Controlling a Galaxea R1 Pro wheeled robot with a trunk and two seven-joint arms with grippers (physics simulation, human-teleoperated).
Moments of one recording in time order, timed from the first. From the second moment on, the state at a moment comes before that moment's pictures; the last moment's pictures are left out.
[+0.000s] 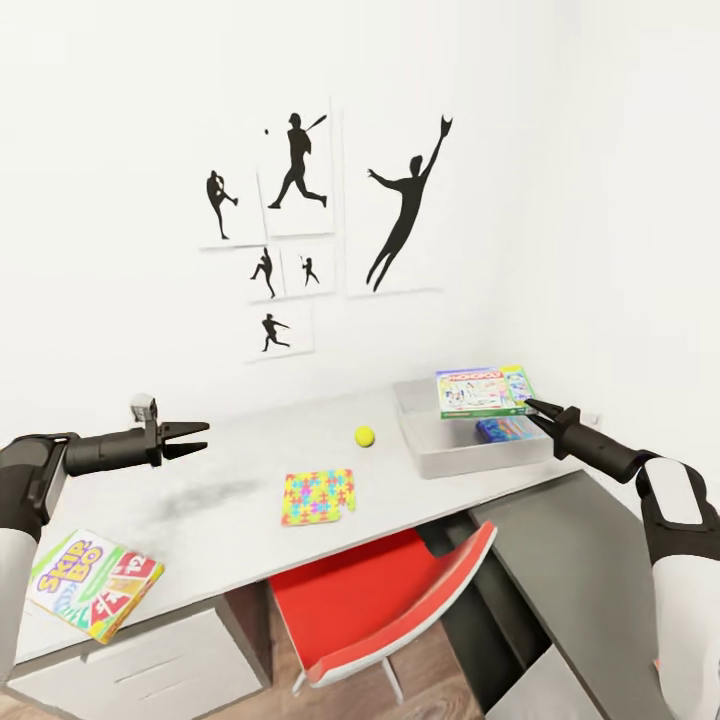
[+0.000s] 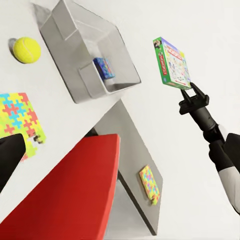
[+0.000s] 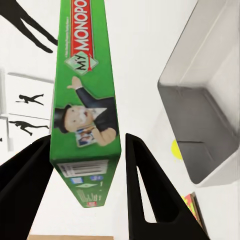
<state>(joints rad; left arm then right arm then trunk) -0.91 0.39 0.31 -0.77 -0.13 1.03 -1.56 -0.82 -0.26 -0.48 -0.88 -0.97 0.97 0.31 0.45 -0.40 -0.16</state>
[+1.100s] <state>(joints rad) -0.91 0.39 0.31 -0.77 -0.13 1.03 -1.56 -0.82 -0.25 -0.47 -0.88 -0.96 0.98 0.30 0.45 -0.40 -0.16</state>
